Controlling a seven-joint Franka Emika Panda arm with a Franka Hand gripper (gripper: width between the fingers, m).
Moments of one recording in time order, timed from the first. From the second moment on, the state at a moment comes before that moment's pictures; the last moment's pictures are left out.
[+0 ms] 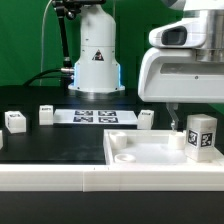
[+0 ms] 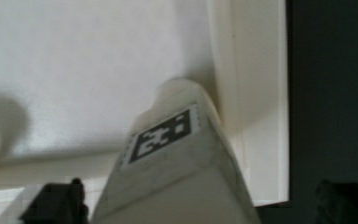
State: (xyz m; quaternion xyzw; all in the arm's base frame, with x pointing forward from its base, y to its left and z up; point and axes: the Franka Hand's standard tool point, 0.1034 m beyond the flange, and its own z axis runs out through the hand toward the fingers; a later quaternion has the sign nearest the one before) arm 0.628 0.124 0.073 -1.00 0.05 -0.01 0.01
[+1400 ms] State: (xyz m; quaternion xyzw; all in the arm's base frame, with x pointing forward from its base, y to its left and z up) arm 0.630 0.111 0.070 -1.00 0.06 -0.01 0.01
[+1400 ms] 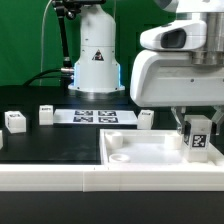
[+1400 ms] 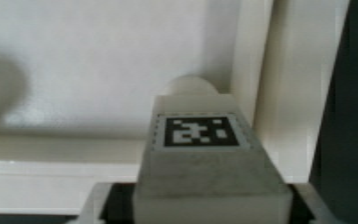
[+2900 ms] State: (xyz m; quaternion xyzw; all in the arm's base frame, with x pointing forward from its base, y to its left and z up) arm 0.628 0.114 0.069 -0.80 0.60 0.01 0.02
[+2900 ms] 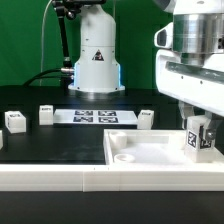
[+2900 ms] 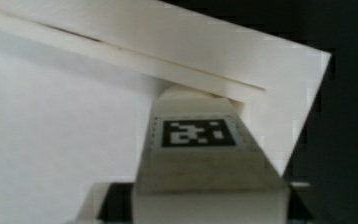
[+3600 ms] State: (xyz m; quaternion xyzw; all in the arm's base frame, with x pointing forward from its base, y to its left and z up) arm 0.629 0.121 0.069 -0.92 0.40 0.00 0.03
